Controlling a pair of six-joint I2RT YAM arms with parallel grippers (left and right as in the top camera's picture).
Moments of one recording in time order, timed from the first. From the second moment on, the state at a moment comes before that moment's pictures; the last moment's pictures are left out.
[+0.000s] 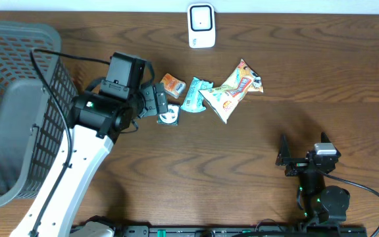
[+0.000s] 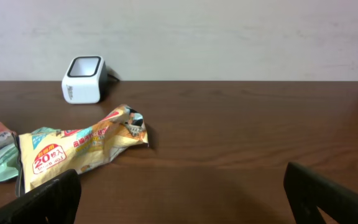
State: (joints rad) left arm -0.34 1.36 1.34 -1.02 -0.06 -0.46; right arm -0.01 0.01 0.01 -0.07 -0.06 0.01
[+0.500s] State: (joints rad) left arm -0.34 1.36 1.34 -1.07 -0.06 -0.46; right arm -0.01 0.01 0.01 -0.07 -0.06 0.01
